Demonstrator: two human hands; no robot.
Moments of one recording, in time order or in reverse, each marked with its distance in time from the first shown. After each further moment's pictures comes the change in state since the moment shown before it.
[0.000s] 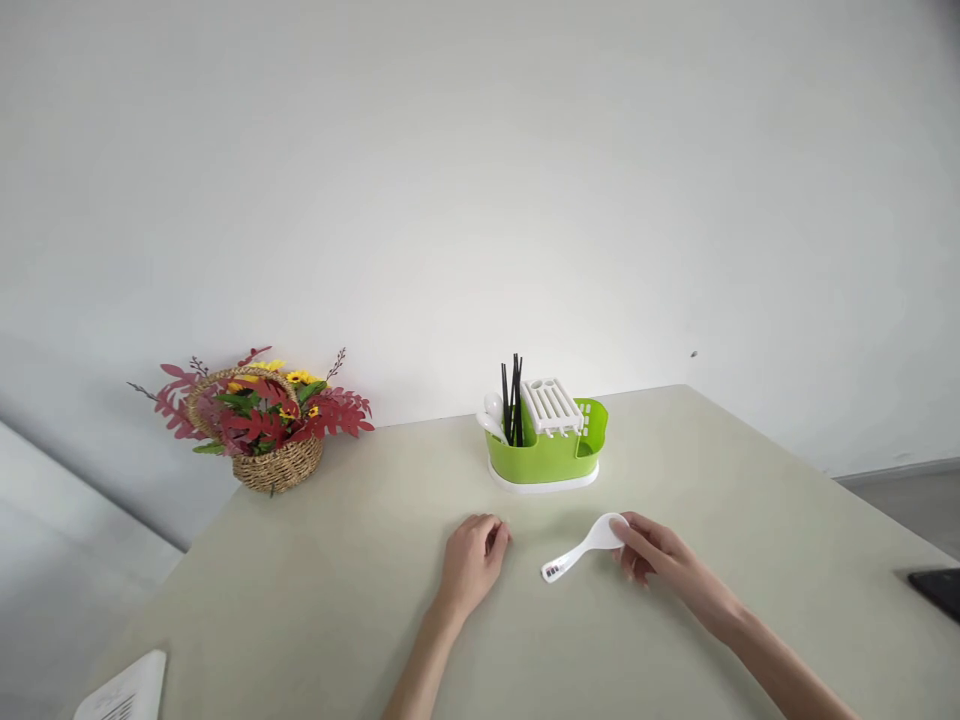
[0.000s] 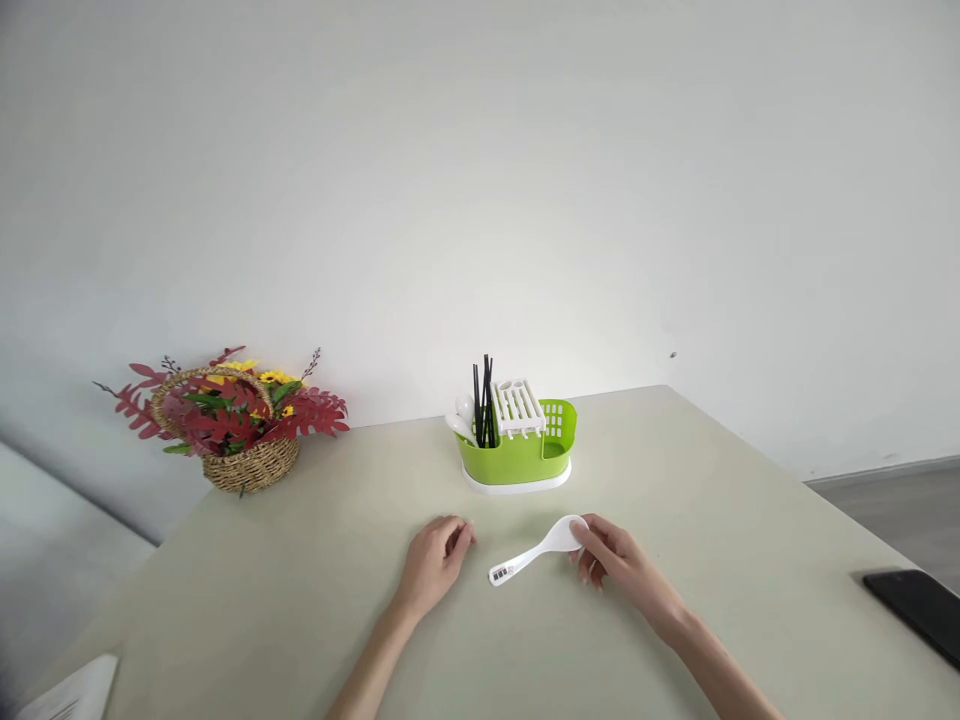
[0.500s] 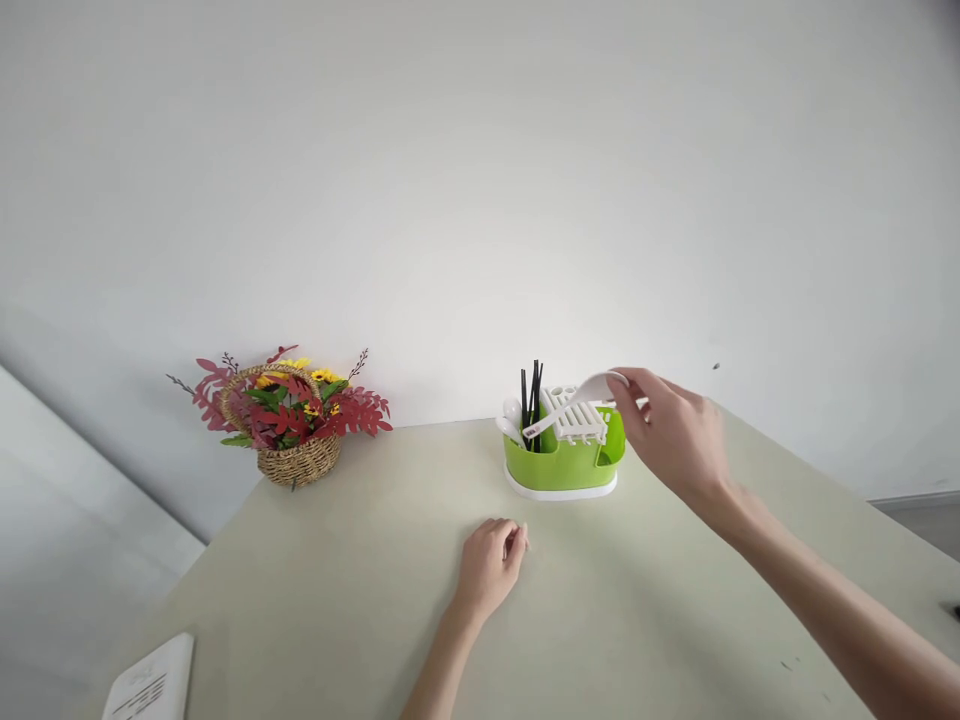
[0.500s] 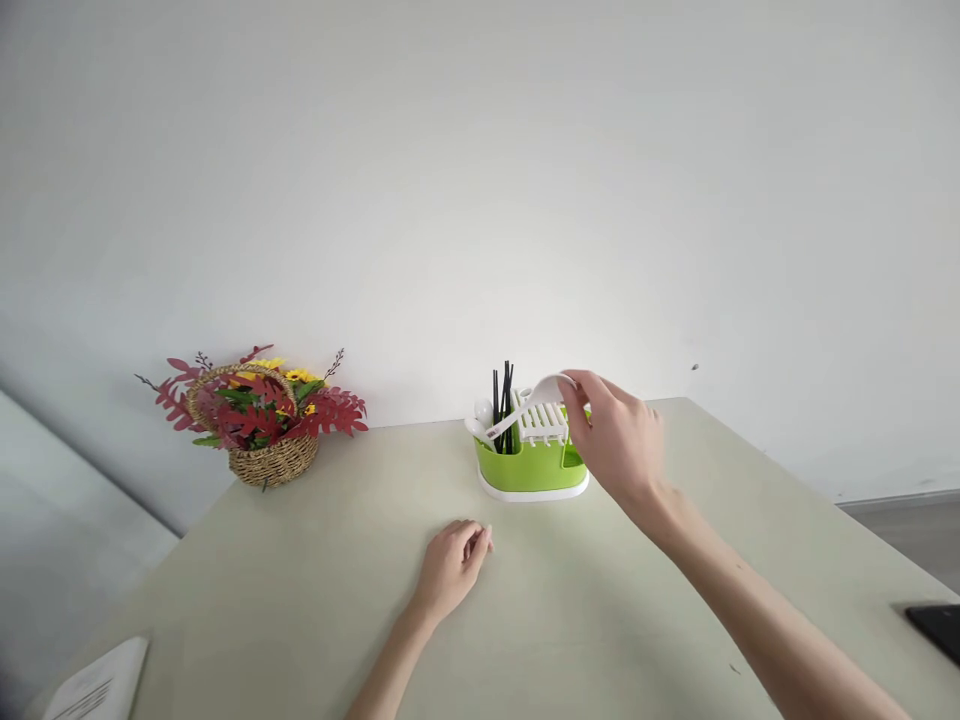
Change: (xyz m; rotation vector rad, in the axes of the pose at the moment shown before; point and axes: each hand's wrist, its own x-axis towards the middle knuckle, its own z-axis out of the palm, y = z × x) left_hand -0.003 -0.002 0.002 -0.002 0.015 0.019; right_hand 0.054 -0.163 0.009 -0.849 0.779 -0.621
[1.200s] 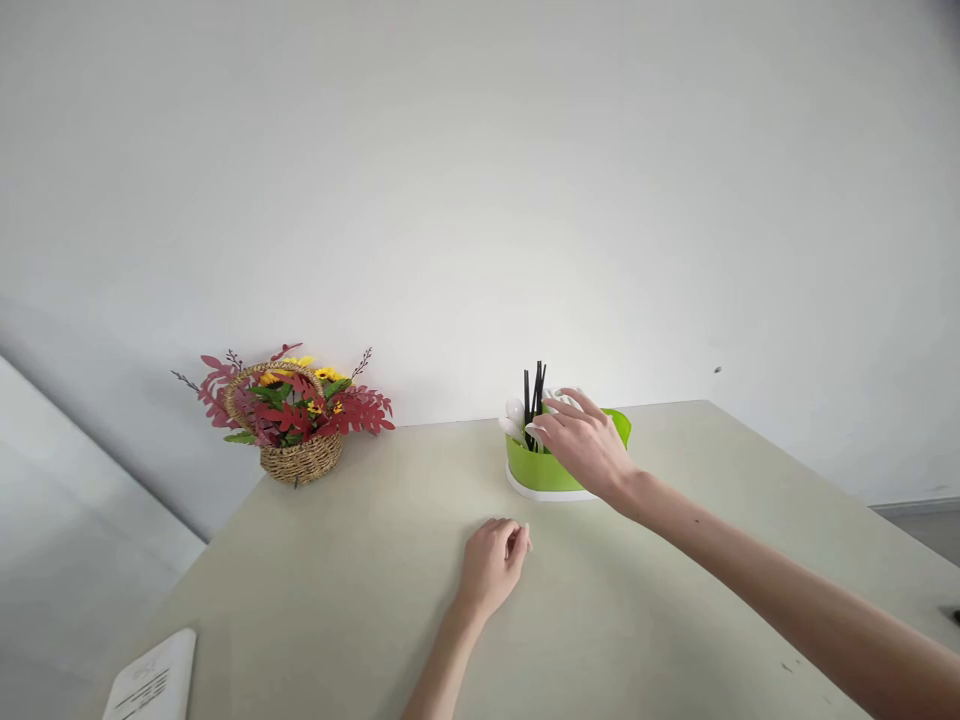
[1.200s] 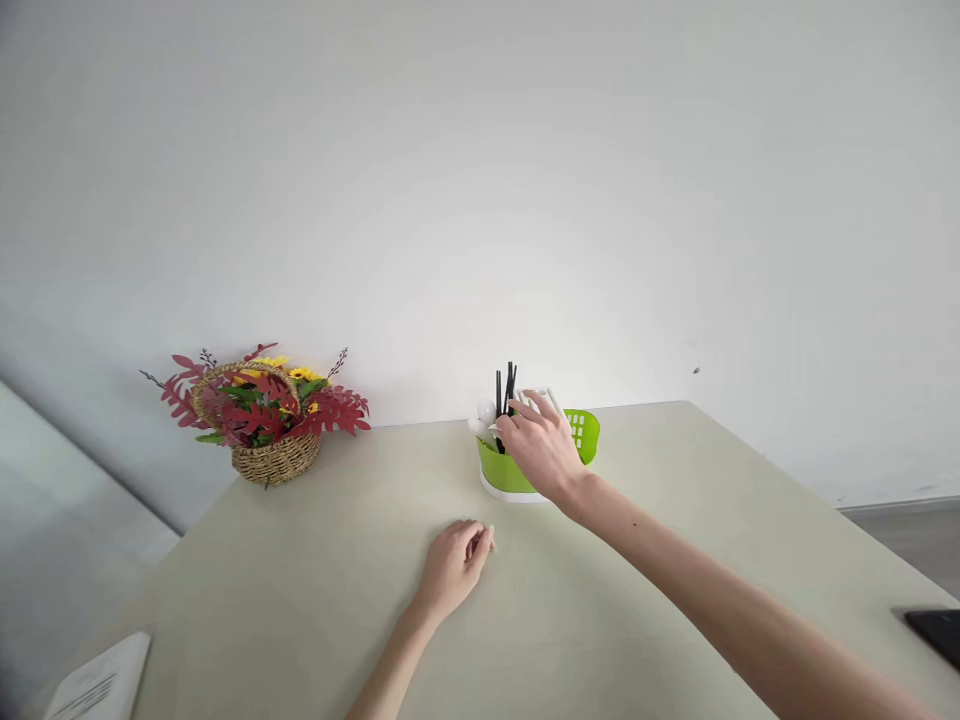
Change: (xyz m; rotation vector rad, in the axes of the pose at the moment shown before) left_hand 0.000 -0.002 0.003 -0.008 0.003 0.001; right_hand -0.008 -0.013 0.083 -0.205 -0.194 -0.623
